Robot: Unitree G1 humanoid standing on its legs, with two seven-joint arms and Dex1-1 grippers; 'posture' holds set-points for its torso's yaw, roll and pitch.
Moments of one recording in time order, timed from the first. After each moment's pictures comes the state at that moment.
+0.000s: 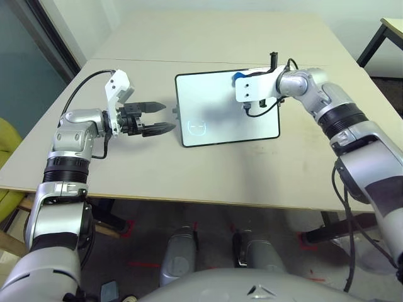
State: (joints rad) left arm -0.69 0.68 0.02 0.49 -0.28 0.31 -1.32; right arm -1.12 -0.50 0.46 0.89 -0.59 -0.27 0.57
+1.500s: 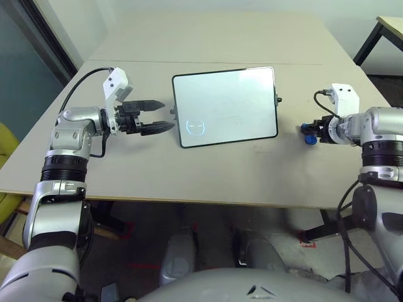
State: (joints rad) left arm -0.69 0.71 0.03 0.49 -0.28 0.31 -1.31; right arm -0.78 -0.54 -0.25 0.35 0.11 1.30 0.45
